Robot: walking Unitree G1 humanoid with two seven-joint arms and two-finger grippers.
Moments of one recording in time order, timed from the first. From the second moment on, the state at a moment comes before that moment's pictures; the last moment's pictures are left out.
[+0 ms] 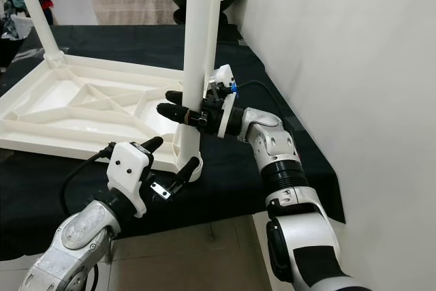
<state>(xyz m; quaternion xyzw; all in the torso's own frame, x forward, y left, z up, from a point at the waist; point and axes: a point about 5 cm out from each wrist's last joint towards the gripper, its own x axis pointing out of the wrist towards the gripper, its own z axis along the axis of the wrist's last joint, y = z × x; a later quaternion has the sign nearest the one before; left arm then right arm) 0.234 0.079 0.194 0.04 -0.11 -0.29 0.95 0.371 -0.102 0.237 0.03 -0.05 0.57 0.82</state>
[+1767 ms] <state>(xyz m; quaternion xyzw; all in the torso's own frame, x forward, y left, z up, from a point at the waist) 0.233 0.078 0.194 0.04 -0.11 -0.29 0.95 0.365 -0.145 0.242 0.10 -0.06 0.54 0.84</state>
